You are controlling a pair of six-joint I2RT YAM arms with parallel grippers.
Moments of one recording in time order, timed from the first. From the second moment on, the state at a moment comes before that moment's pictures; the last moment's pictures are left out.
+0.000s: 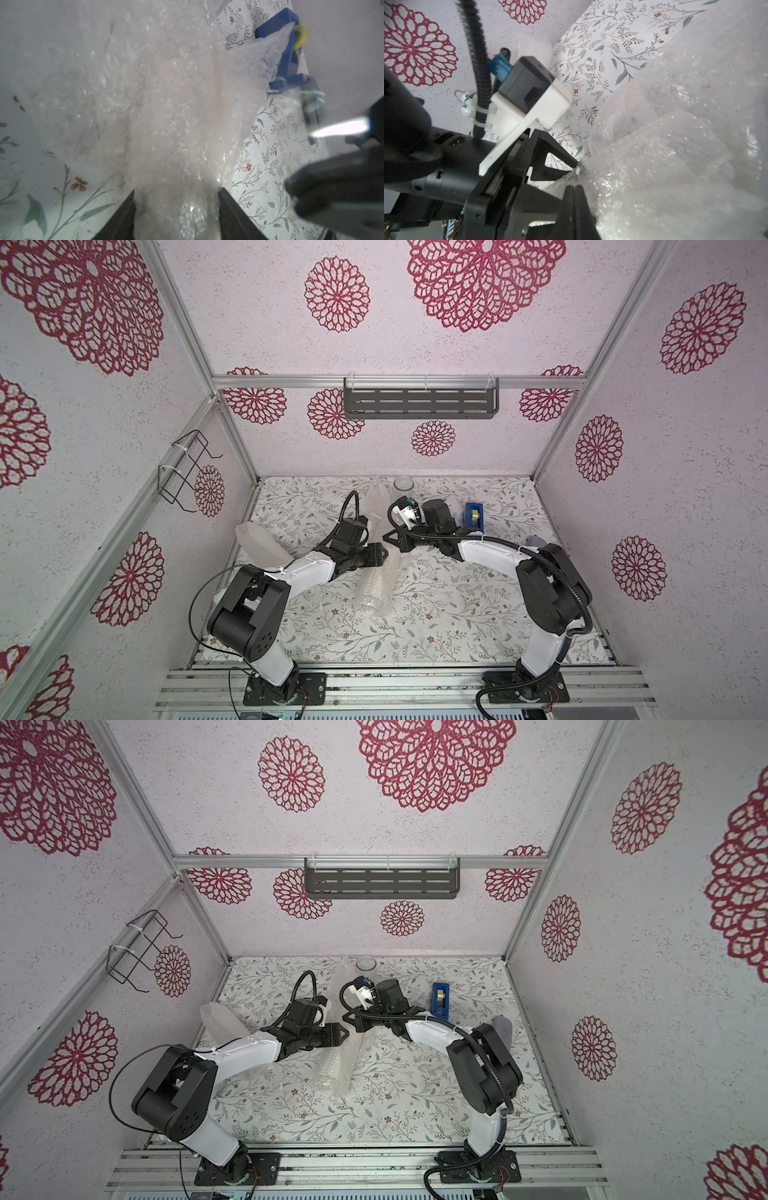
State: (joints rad) left arm -0.49 1.64 0.87 -0.04 0.25 -0.50; right arm 0.61 1.83 1.21 0.07 -0.60 0.27
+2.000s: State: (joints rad) left arm -0.50 1.62 0.86 -0.04 0.23 -0.50; right arm 0.66 1.76 1.04 -0.02 -0.25 0.25
